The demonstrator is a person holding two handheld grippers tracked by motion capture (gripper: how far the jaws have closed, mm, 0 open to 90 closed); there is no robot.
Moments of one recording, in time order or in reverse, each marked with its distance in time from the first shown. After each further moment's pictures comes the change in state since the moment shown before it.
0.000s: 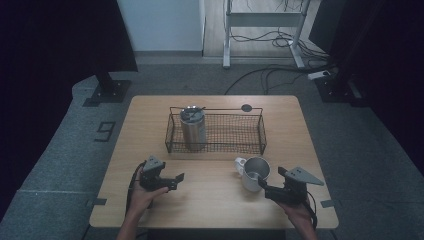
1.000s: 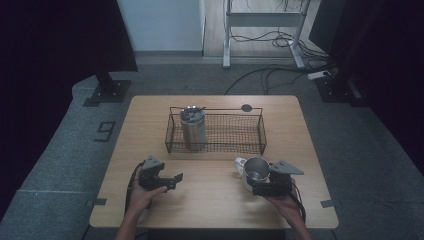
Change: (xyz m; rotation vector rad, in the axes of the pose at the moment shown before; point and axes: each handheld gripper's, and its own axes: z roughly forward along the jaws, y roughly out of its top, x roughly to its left) left arm 0.005 -0.001 0.000 0.026 -0.002 -0.027; right arm 0.005 -0.001 0.045 0.085 0.027 -0.061
